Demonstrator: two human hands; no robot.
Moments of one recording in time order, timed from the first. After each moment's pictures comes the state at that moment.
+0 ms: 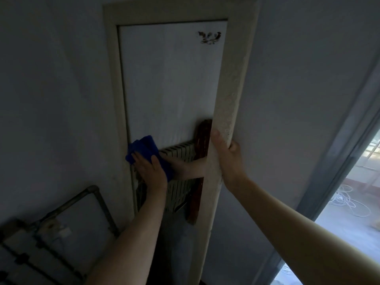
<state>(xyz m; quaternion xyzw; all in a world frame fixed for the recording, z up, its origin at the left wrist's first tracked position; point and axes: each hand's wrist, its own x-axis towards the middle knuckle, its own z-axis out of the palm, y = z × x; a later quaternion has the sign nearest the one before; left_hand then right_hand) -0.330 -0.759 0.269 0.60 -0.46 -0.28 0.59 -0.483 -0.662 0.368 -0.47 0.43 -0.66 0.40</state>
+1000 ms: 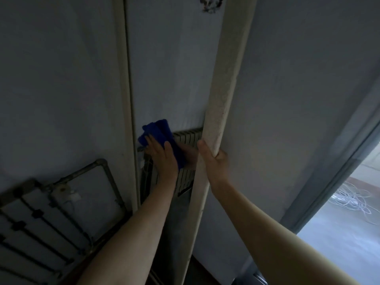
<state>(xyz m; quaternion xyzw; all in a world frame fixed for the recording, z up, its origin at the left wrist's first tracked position) -0.368 -0.720 0.260 0.56 -0.47 -0.31 0.61 -0.482 -0.653 0.302 -0.45 0.46 -0.62 0.44</state>
